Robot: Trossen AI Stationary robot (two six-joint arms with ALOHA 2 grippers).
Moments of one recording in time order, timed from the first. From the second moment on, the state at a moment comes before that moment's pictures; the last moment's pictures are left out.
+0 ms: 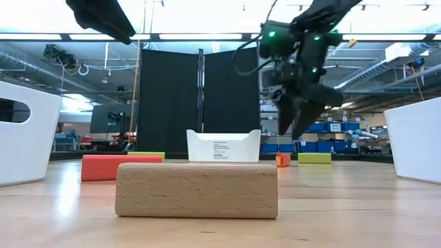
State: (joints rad) left arm -0.44 1.10 1.01 -0.89 -0.78 -0.66; right arm -0.22 1.63 1.06 -0.66 0.08 -0.46
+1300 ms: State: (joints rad) left arm -0.38 1.21 1.01 -0.76 -0.64 -0.62; right arm -0.05 1.49 1.20 -0.92 -0.01 -0.28
